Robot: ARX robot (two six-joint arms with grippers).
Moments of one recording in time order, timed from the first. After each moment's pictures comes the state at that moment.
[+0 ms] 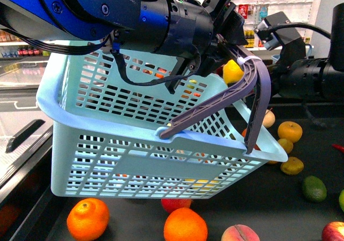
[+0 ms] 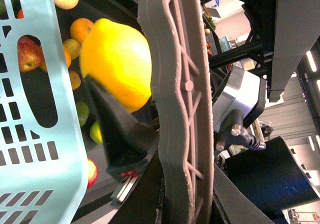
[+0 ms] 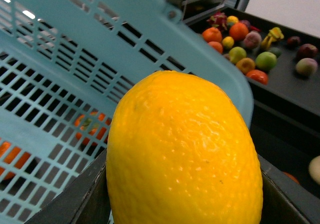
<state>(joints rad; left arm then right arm) -0.51 1.98 1.45 0.32 0.45 -0.93 0.09 2.02 1.18 0.66 -0.43 -0.28</state>
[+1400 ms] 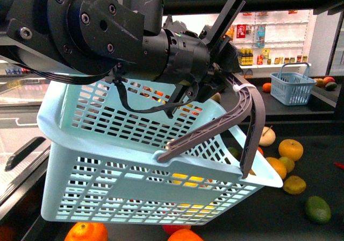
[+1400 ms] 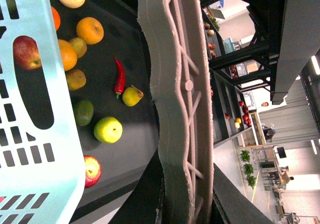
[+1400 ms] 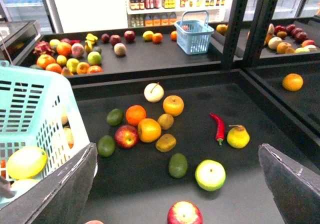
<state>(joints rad) -0.50 1.98 1.45 0.31 0.45 -0.93 0.20 0.68 0.32 0.29 0.49 0.05</state>
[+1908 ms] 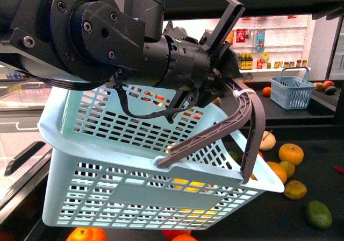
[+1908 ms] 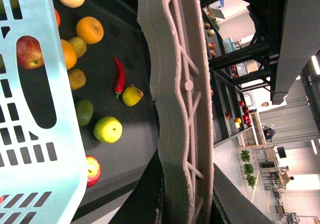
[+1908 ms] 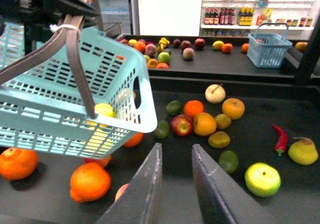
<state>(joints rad) -0.51 1.98 1.45 0.31 0.45 -0.93 0.06 0.05 0.04 0.00 0.02 0.00</state>
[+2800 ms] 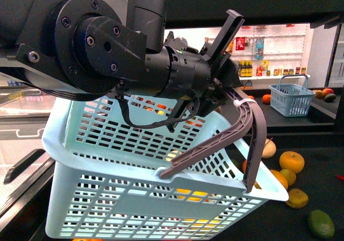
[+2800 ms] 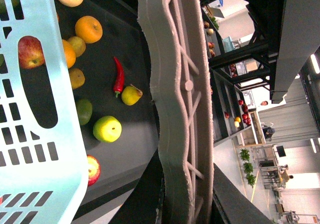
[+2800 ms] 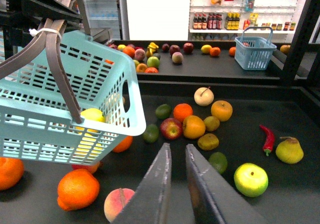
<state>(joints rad) -0.51 1.98 1.45 0.31 0.45 -0.93 0.00 0.01 0.02 0.00 0.00 0.00</state>
